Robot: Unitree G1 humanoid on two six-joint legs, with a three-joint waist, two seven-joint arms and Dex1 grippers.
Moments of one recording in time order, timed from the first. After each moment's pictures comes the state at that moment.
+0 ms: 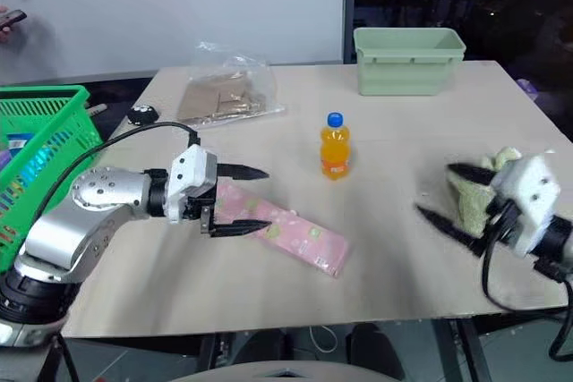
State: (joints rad) left arm -0.34 0.94 -0.12 -0.31 -0.45 0.39 -1.25; right arm 0.27 -0.85 -0.47 -0.80 0.68 0.59 0.88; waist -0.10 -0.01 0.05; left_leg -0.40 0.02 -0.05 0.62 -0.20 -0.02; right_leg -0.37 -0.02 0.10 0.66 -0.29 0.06
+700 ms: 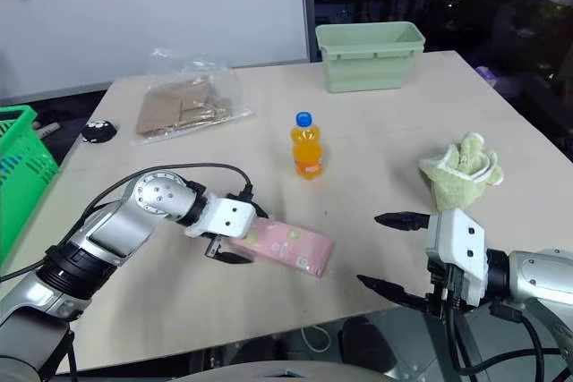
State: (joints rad) left arm -0.46 0.88 -0.46 -0.05 0.10 0.08 -1.34; right arm 0.30 -0.86 -0.29 -0.86 0.67 0.50 0.95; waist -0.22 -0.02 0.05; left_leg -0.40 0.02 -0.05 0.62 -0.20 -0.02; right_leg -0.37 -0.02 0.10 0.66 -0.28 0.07
